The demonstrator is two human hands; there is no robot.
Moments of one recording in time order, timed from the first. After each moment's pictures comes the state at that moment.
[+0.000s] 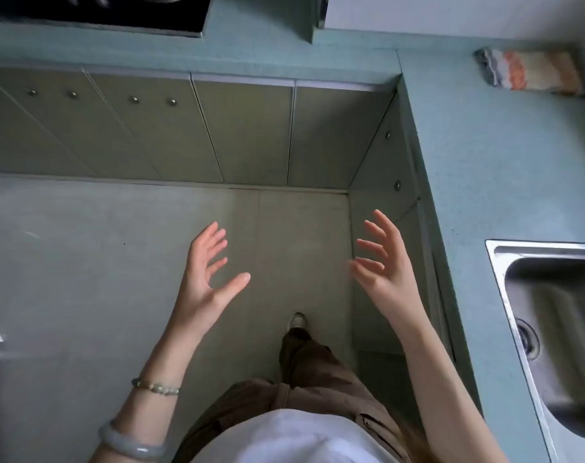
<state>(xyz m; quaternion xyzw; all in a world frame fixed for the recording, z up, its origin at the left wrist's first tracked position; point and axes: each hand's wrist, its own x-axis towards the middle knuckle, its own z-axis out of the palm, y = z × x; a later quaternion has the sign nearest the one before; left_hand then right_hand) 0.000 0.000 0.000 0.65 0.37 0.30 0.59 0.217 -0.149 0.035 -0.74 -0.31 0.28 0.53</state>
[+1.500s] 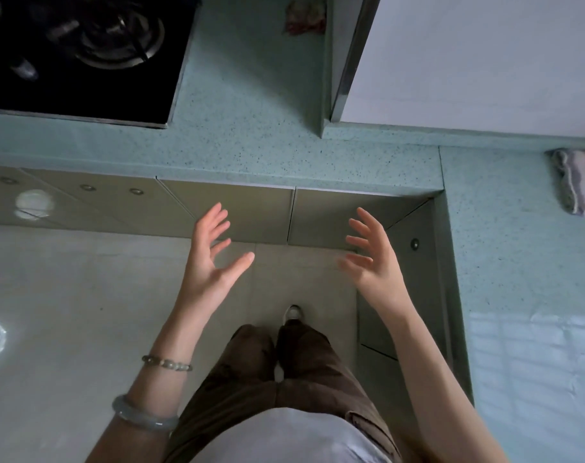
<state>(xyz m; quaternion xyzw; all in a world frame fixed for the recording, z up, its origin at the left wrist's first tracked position) 0.308 0.369 -0.002 0.63 0.42 0.28 0.59 0.509 0.230 0.012 -0.74 -0.29 0.35 0.49</state>
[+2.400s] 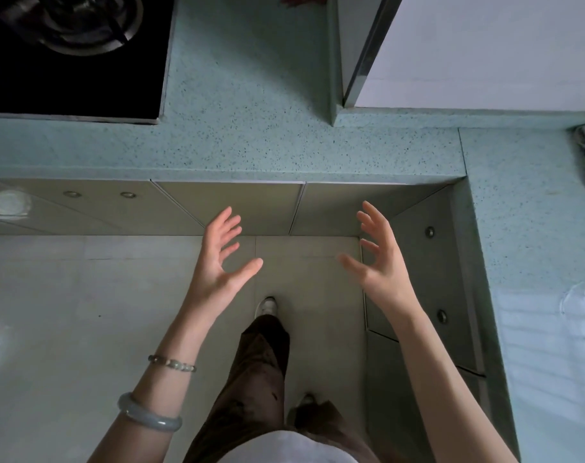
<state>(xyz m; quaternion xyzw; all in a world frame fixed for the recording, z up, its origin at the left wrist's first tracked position) 0.293 0.418 -0.043 0.64 0.39 0.21 0.63 0.487 0.272 -0.014 -0.78 -0.29 0.32 0.46</state>
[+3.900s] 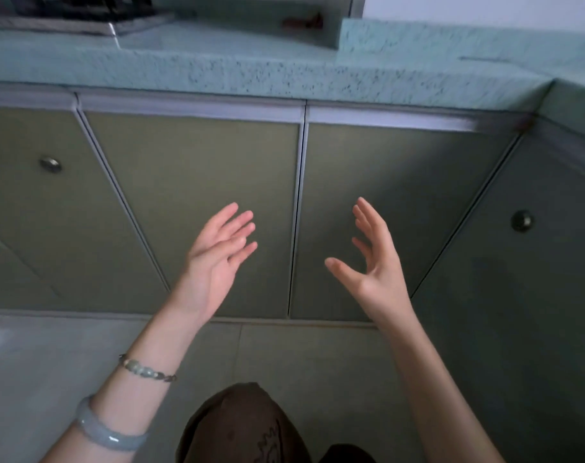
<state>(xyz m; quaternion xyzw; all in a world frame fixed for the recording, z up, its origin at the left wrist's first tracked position) 0.336 0.397 -0.367 0.51 0.19 0.40 0.74 0.506 0.254 -0.365 -0.64 -0.45 0.13 0.61</state>
